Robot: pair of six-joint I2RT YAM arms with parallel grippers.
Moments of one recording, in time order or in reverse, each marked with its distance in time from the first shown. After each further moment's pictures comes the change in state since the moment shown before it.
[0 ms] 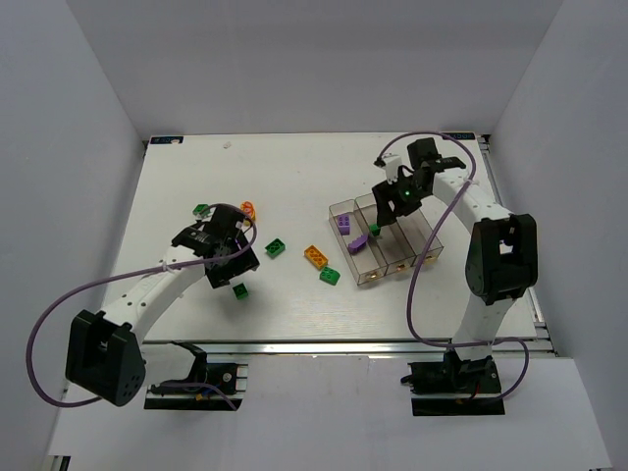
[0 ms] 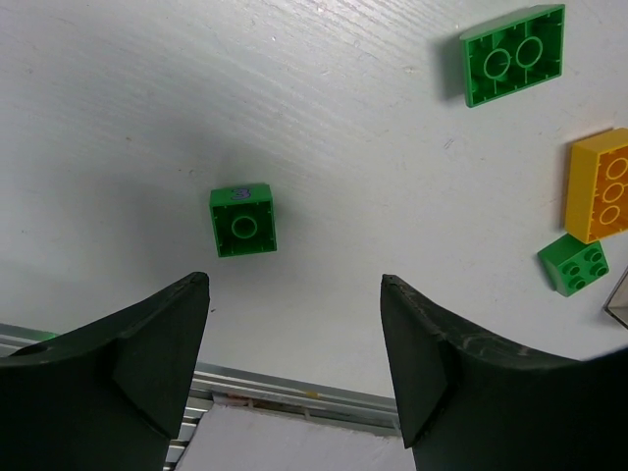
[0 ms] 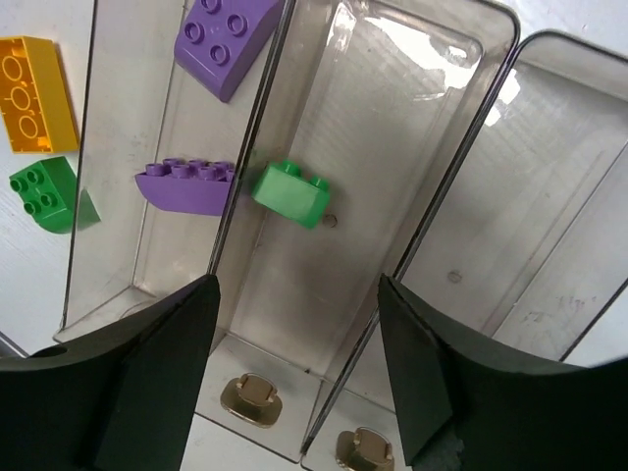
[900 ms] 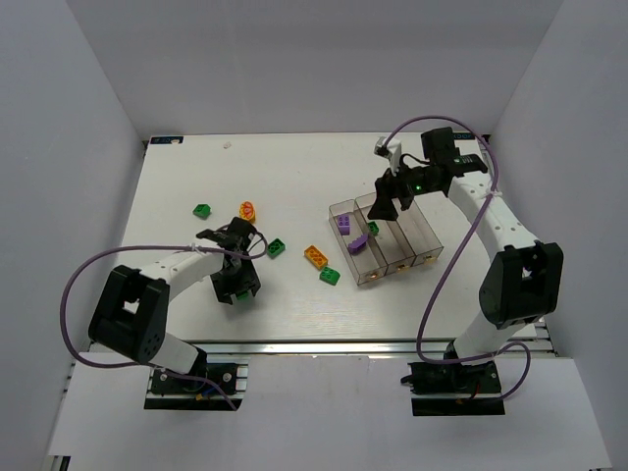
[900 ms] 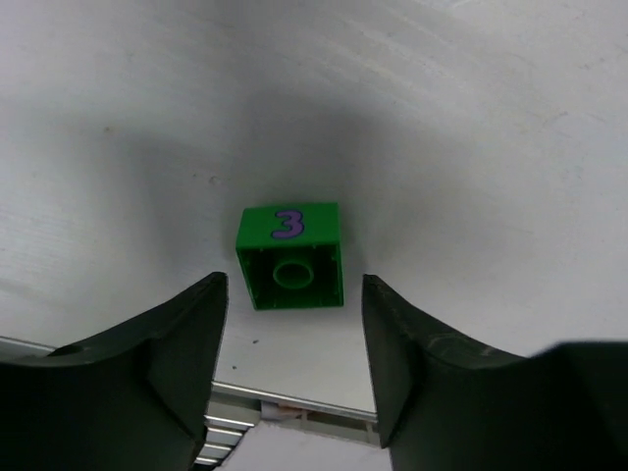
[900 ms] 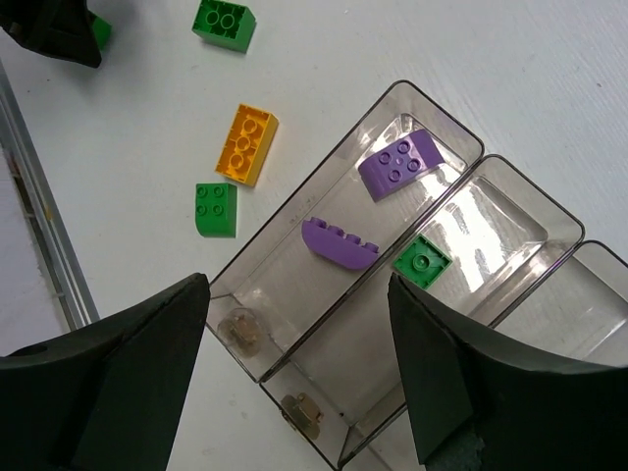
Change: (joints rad) left arm 0.002 0.238 -0.083 0.052 0.047 0.066; right arm 0.000 -0.193 0.004 -0.018 -0.370 -0.195
